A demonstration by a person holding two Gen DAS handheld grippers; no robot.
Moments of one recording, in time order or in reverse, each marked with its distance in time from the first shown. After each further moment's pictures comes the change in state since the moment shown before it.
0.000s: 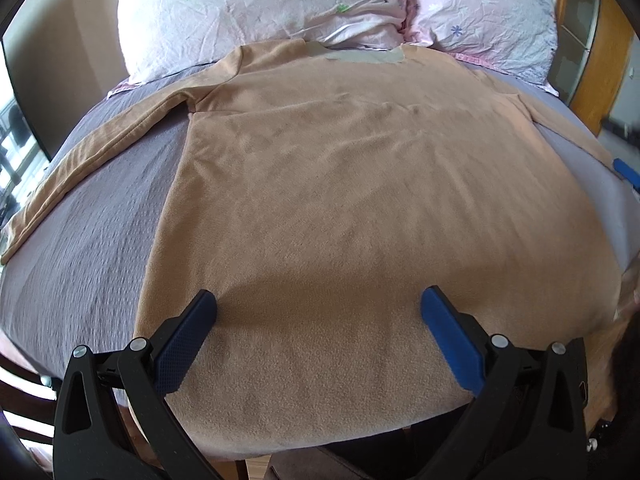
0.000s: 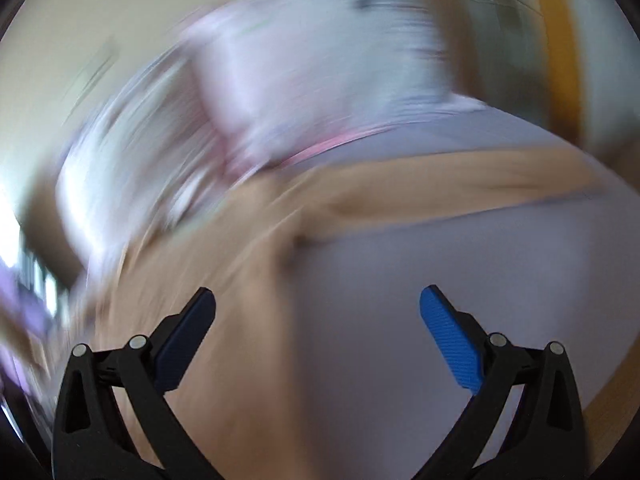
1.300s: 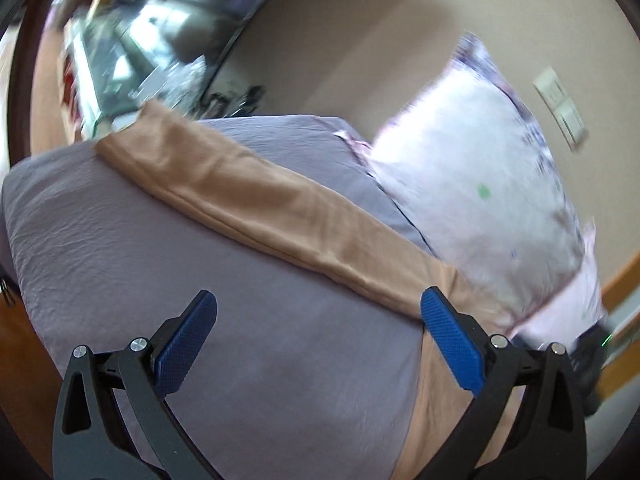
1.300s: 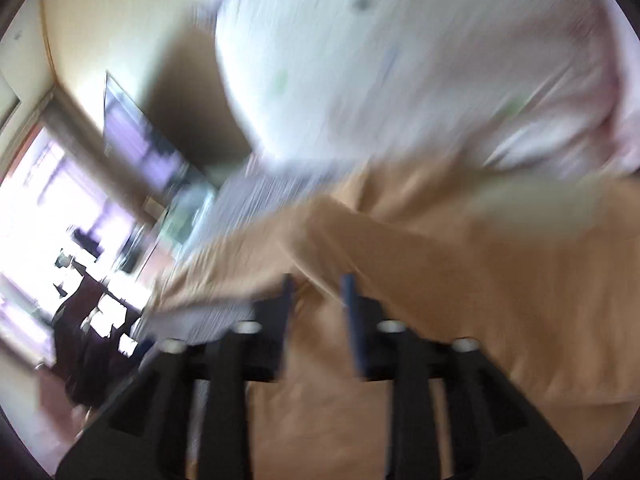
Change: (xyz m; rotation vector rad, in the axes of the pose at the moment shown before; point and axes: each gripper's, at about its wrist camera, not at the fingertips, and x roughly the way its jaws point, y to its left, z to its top) left arm -0.022 0.296 -0.010 -0.982 -0.389 -0.071; right arm 0.165 0.353 -0.061 -0.480 0.571 0.609
